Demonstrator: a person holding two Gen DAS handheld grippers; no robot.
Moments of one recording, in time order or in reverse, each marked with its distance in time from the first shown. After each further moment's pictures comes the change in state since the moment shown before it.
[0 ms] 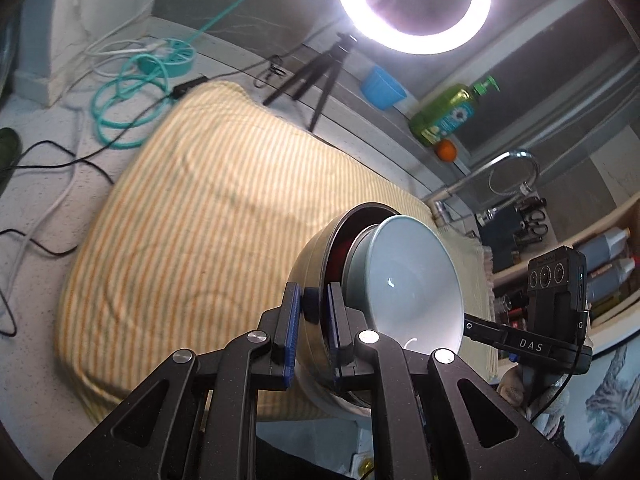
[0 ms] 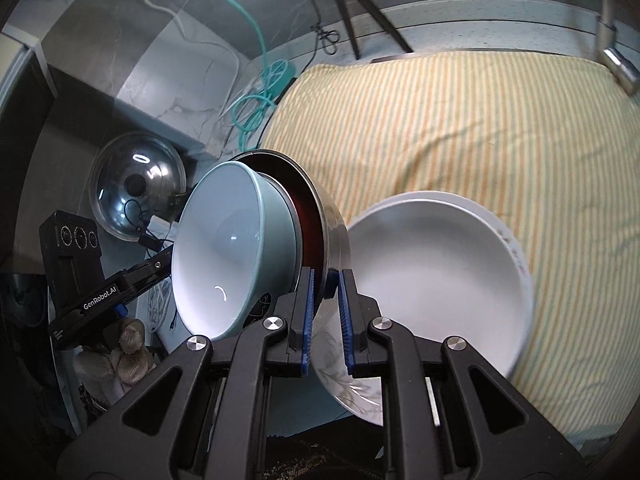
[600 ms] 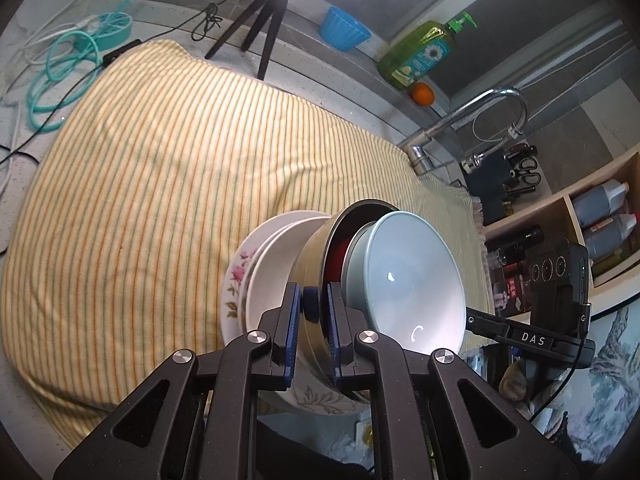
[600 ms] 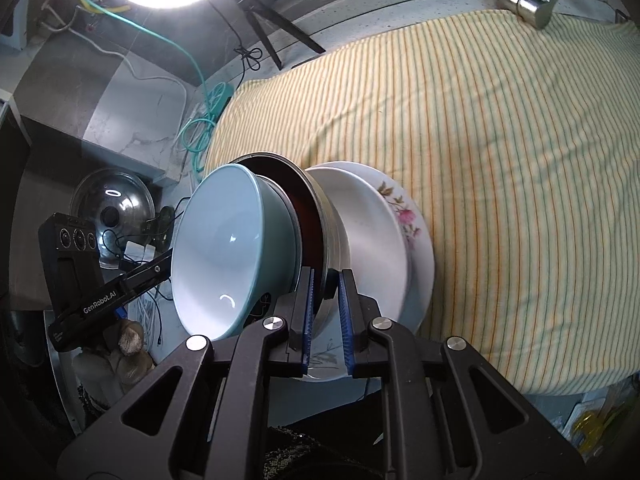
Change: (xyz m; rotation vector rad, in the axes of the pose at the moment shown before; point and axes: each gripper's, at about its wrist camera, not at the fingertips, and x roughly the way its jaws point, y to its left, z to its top) left arm 0.047 -0.037 -0.016 0.085 0.141 -0.045; right arm -0.035 -0.063 -0.032 0.152 -0.034 -0.062
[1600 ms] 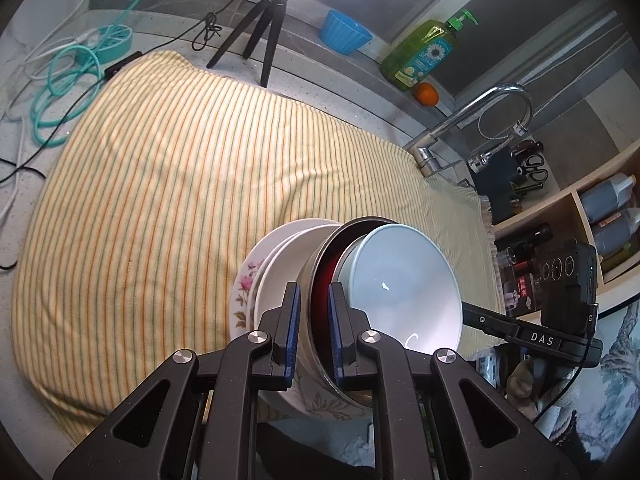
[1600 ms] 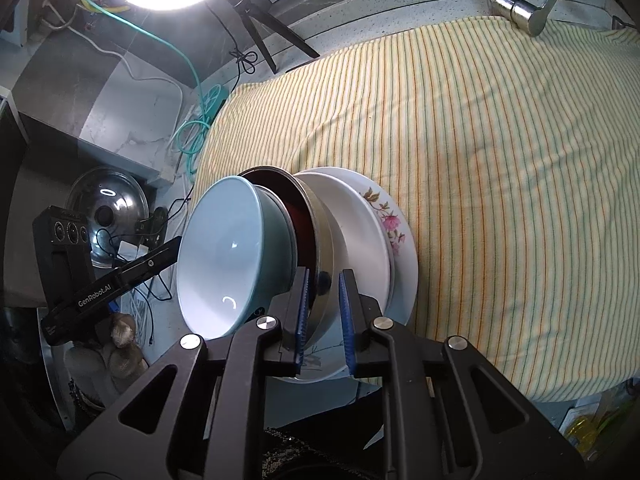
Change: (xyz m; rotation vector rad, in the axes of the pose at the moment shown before) left arm -0.003 -0.006 0.003 0.027 -0.023 0.048; right arm -0.008 -0.006 -0.002 -0.016 -0.024 -0.021
